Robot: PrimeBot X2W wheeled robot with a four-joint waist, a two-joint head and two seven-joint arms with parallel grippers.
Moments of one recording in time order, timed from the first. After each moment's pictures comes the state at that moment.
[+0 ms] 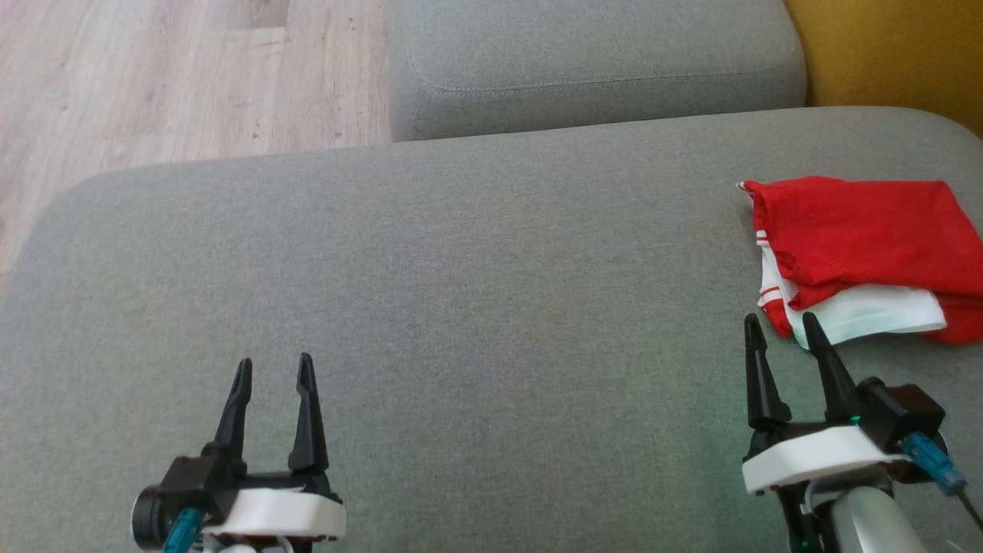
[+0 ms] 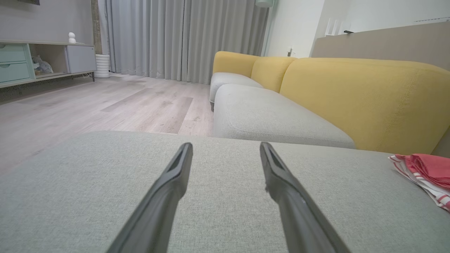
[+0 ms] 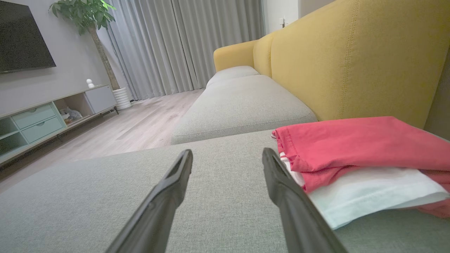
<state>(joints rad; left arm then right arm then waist) 0.00 0.05 -0.13 0.24 -0.24 -0.02 -0.26 -0.05 -0.05 0.03 0.32 0.19 0.13 -0.25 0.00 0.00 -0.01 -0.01</state>
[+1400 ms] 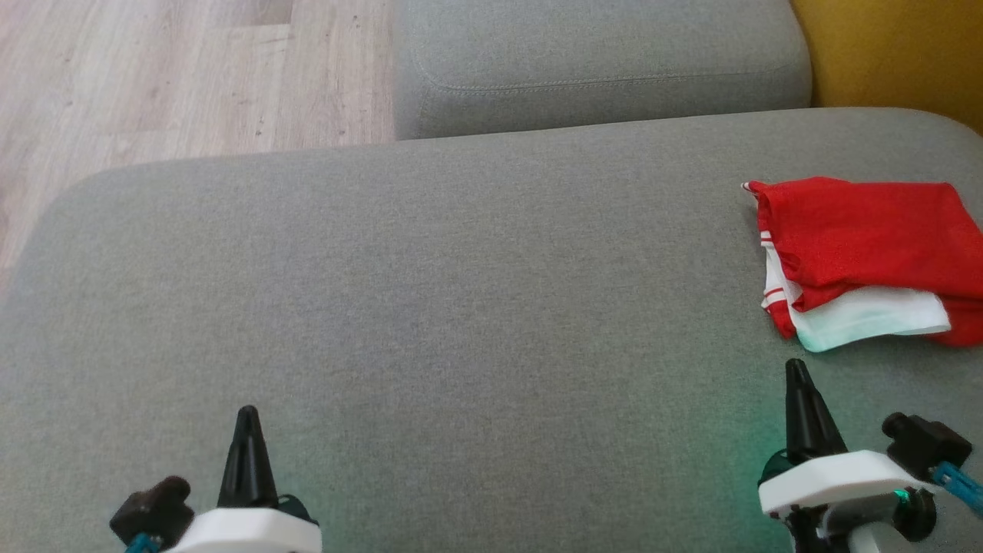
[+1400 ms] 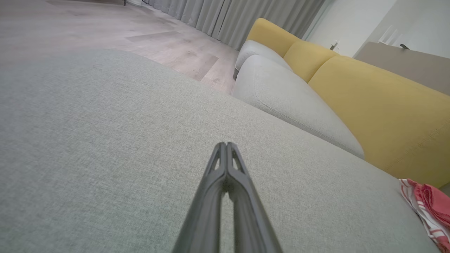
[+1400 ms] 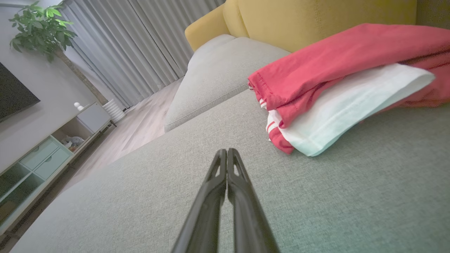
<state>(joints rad) 0.04 0.05 -0.09 0.31 -0.56 -0.03 -0.18 0.00 -0.05 0.01 0.37 0.49 0.13 -0.17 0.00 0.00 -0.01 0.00</state>
